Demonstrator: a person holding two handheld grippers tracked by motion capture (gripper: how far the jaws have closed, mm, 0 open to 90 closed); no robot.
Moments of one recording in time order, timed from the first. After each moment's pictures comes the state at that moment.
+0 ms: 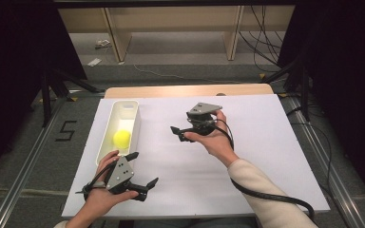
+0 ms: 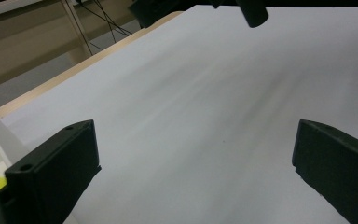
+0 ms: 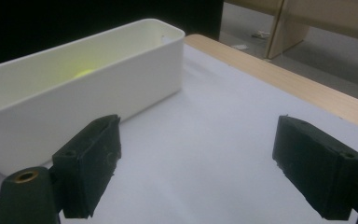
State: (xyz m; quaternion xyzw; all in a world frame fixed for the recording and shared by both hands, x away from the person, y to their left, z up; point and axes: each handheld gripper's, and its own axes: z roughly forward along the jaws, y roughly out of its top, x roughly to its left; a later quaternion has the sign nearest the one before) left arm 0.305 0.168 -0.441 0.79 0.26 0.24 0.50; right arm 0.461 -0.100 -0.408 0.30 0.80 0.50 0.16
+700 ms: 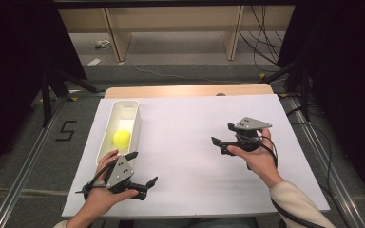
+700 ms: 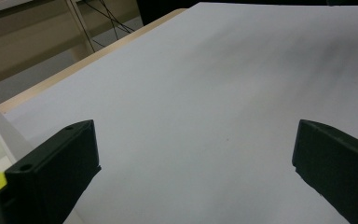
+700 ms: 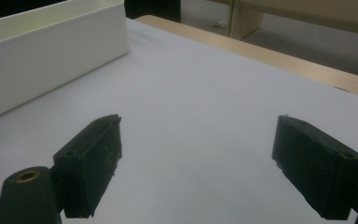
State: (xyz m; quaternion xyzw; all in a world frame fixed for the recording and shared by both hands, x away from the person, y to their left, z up) left arm 0.308 0.169 -0.441 0.79 0.27 0.25 0.49; right arm 0.414 -0.217 -0.418 0.35 0.78 0.48 0.20
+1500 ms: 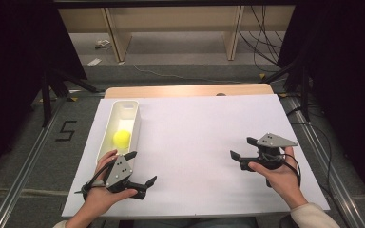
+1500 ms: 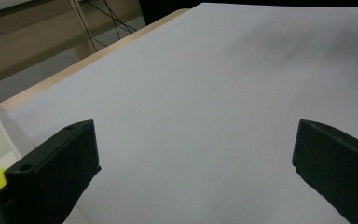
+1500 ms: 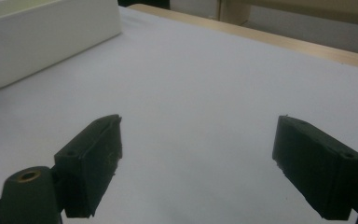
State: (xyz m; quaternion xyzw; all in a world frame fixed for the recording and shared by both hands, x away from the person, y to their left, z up) left arm 0.308 0.172 -0.441 0.79 0.27 0.25 0.49; right arm 0.366 -0.264 -0.430 0.37 0.77 0.47 0.21
